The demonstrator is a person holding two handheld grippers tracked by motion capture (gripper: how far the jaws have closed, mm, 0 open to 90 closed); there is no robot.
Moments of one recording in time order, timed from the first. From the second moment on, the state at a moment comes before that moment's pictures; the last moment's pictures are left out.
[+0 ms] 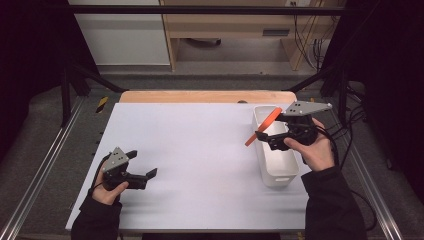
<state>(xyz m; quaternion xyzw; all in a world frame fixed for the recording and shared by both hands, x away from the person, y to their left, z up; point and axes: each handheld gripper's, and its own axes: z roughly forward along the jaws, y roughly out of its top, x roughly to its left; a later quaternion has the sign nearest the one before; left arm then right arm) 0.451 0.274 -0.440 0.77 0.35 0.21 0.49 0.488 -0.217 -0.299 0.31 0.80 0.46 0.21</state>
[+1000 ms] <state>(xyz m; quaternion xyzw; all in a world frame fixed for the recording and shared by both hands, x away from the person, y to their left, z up) 0.452 0.273 -0.447 0.78 0.34 0.21 0.48 0.531 -0.233 -0.303 0.45 0.74 0.41 0.28</state>
